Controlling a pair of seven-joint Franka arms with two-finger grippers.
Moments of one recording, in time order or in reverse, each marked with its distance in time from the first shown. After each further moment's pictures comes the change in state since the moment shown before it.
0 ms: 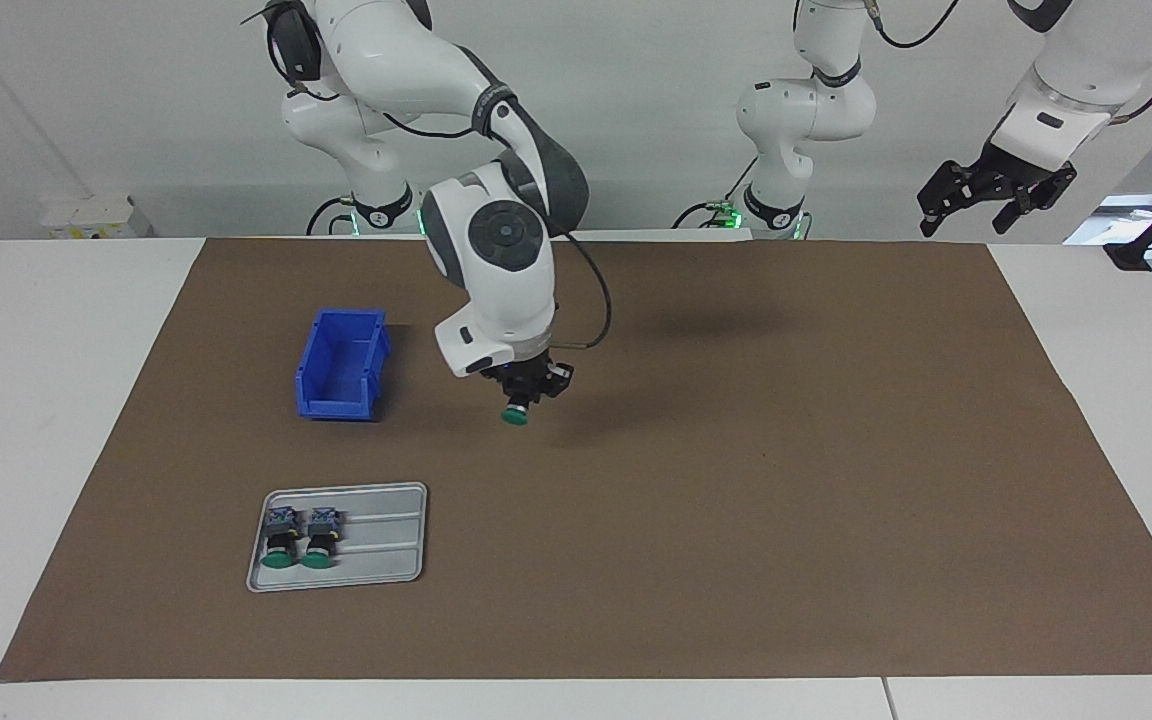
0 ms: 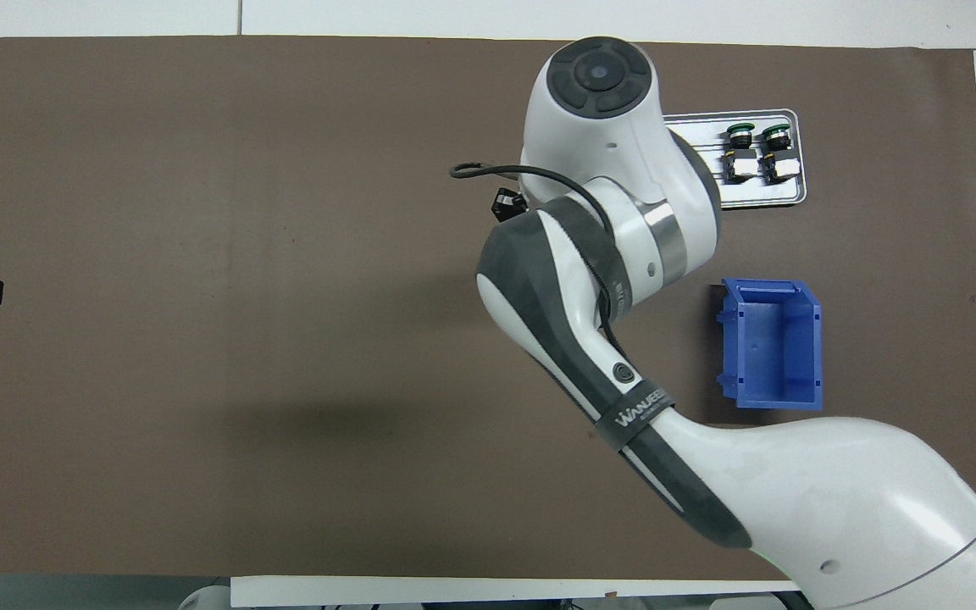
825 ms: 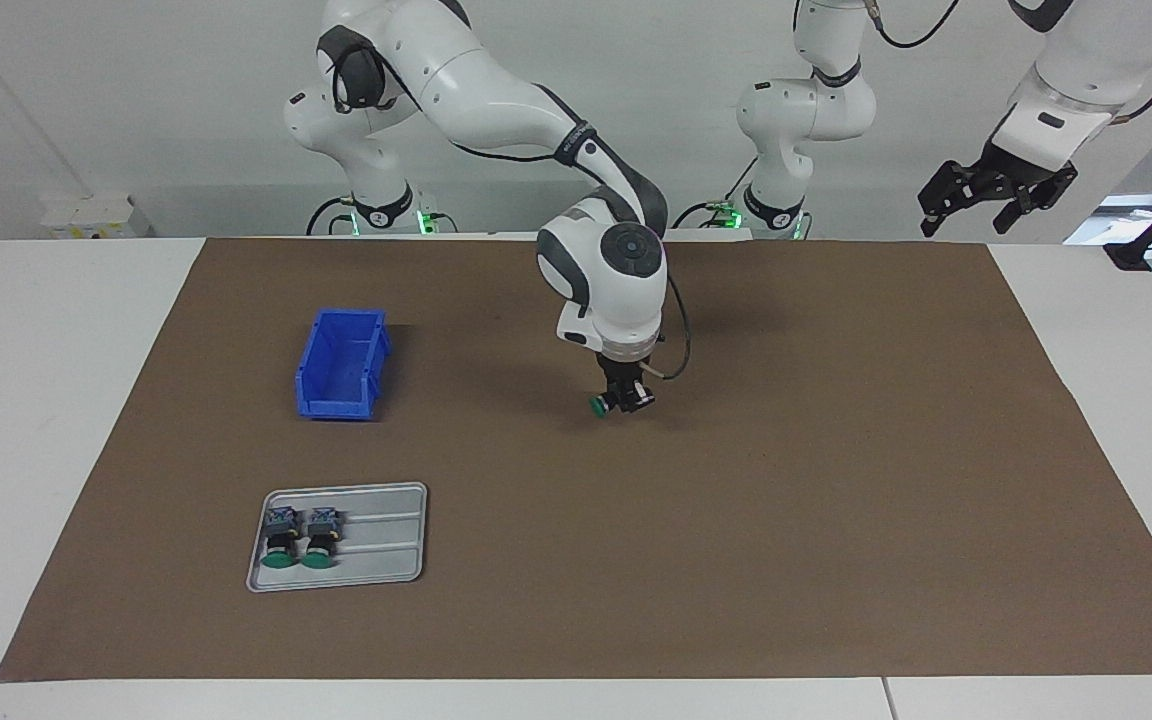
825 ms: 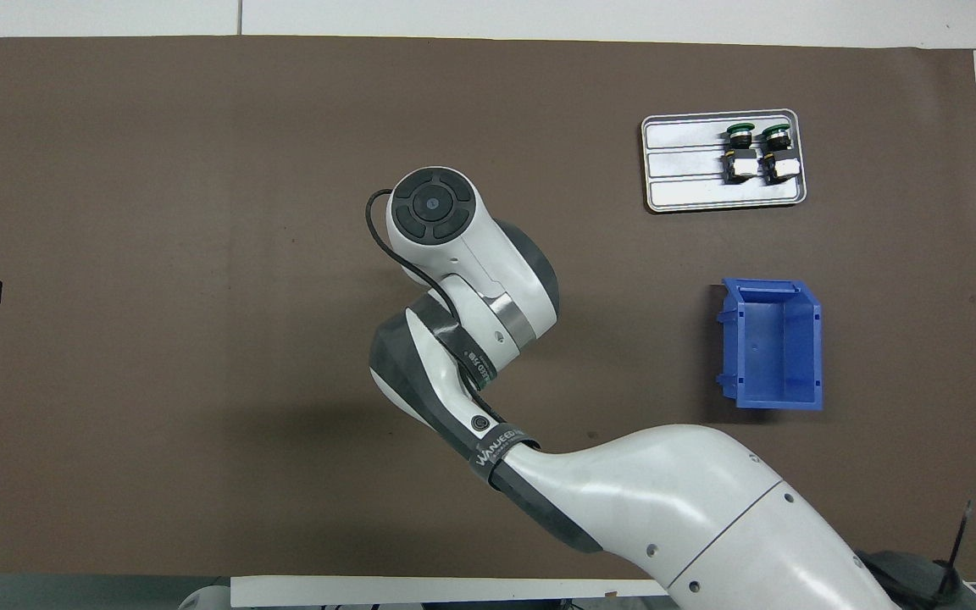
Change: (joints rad) left arm 0.003 0.000 0.001 0.000 0.000 0.000 -0.001; right arm 0.146 0.152 -0.002 -0.030 -0.018 0.238 0.897
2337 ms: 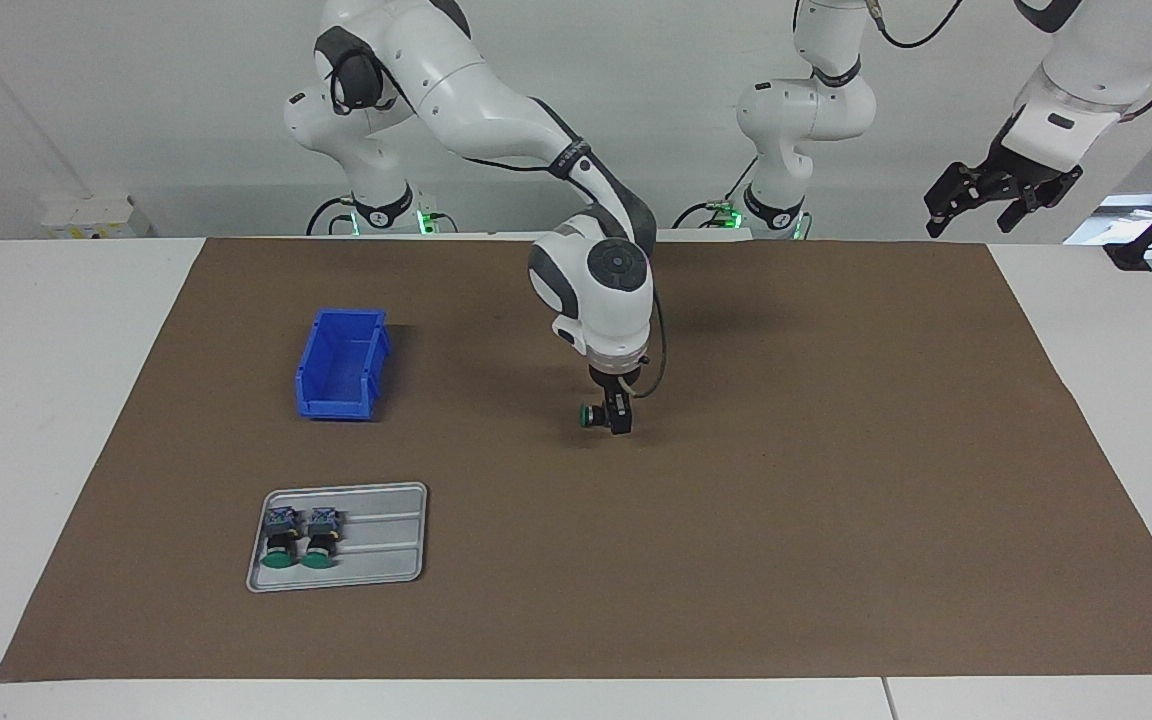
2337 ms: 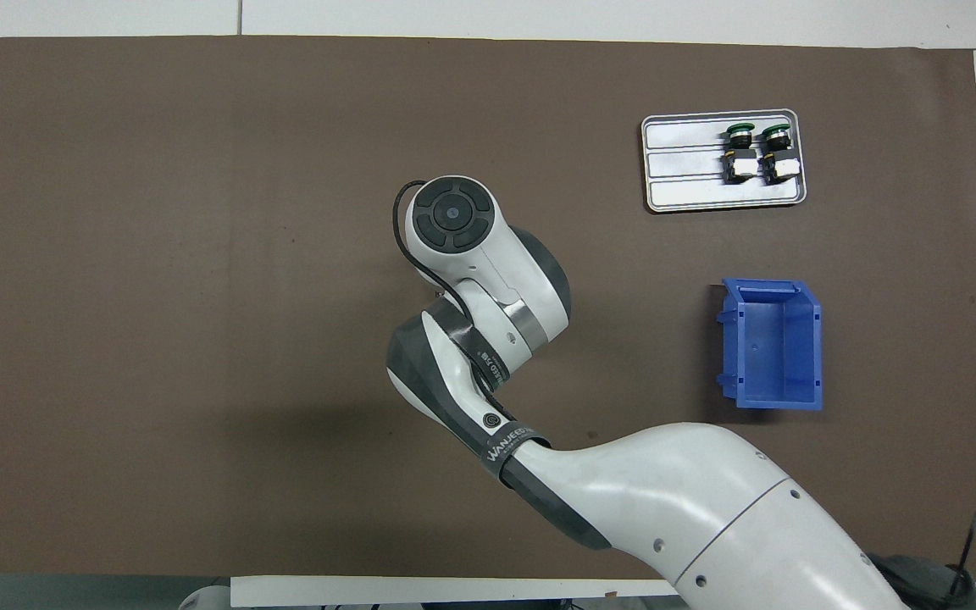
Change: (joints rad) left arm 0.010 0.000 0.001 0.000 0.000 0.000 -0.024; right arm -0.020 -0.054 -0.003 -0.065 -0.008 0.089 0.206
